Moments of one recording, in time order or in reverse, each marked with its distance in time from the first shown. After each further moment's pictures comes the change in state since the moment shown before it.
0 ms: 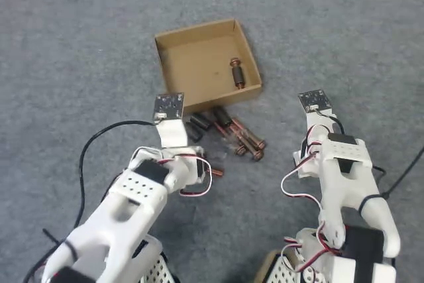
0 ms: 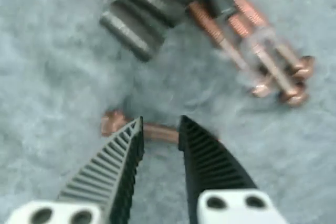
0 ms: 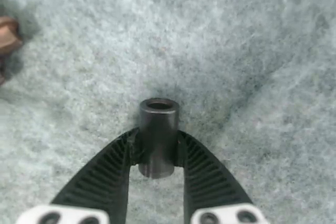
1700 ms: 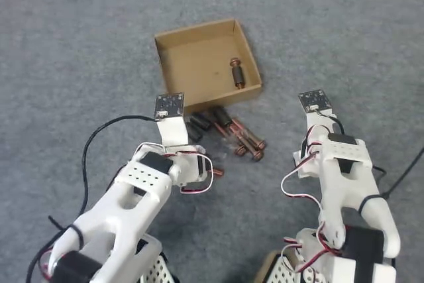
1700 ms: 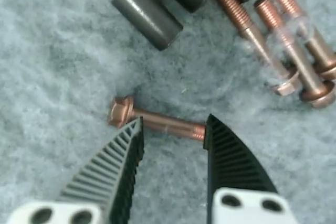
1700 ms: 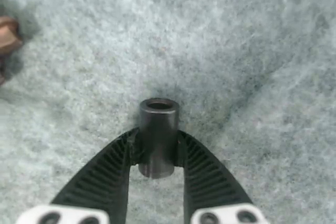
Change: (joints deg) left arm -0.7 8.0 -3.9 2.0 1.8; right arm 0.0 0.0 0.0 0.0 0.0
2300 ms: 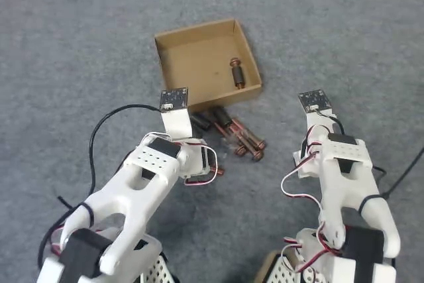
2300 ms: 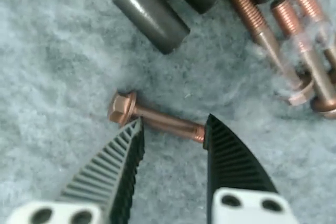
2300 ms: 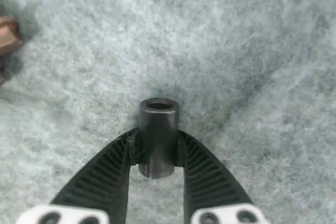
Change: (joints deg) left arm 0.1 11.3 -8.4 4.0 1.8; right arm 0.0 0.0 0.0 0.0 0.0
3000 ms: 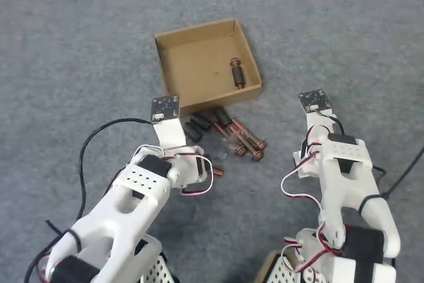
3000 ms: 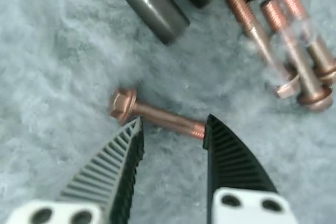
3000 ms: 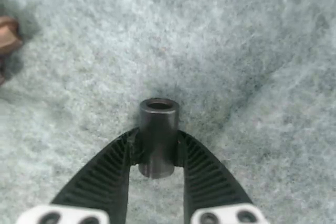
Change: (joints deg) left arm -0.1 -13.5 9.9 -4.0 1.9; right arm 0.0 0.0 0.0 0.0 0.0
